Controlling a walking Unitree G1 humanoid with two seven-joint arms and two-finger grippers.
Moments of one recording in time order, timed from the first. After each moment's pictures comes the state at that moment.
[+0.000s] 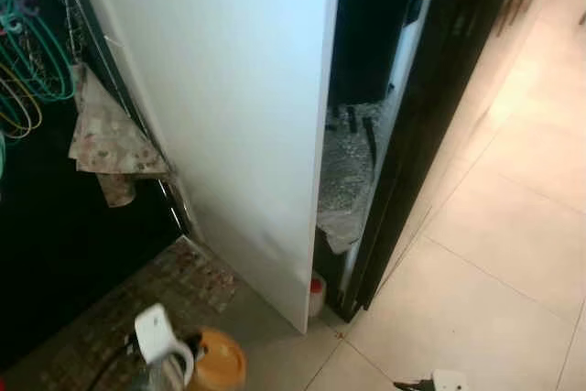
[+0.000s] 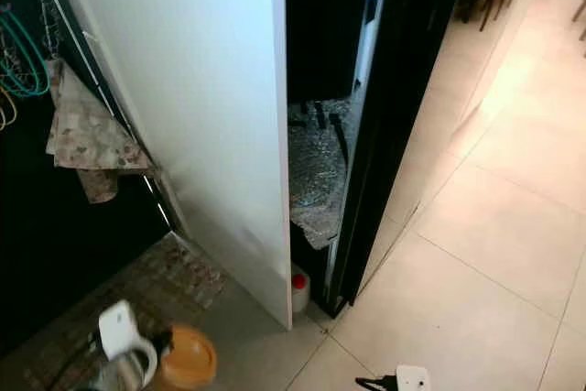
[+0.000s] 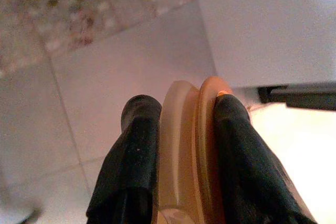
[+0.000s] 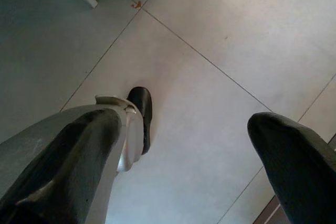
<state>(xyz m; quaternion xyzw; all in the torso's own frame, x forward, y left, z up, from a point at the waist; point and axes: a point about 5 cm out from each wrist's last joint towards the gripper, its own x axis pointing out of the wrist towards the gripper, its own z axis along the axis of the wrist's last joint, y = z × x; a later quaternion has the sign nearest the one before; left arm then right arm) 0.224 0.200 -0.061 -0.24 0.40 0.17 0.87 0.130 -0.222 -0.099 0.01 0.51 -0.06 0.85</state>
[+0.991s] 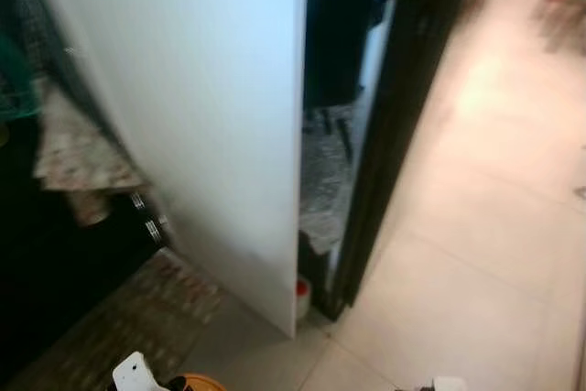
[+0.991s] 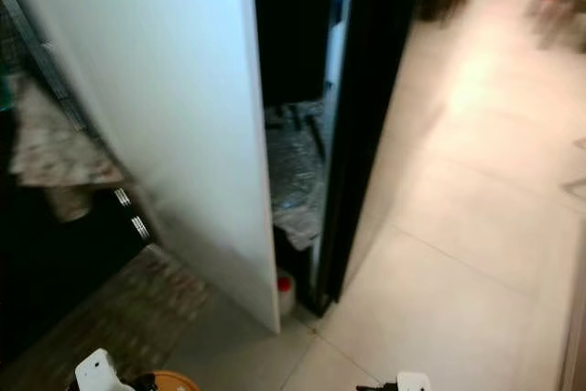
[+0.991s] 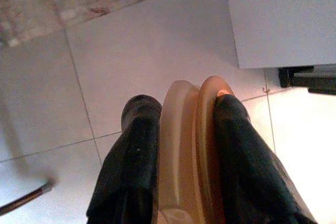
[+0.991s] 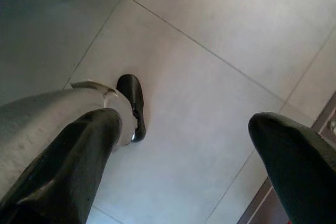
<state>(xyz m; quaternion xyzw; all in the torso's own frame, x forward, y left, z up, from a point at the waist) 0.177 0.220 -0.083 -0.26 0.43 0.24 0.83 0.120 -0.221 -0.103 0.00 0.53 -0.06 0.84</state>
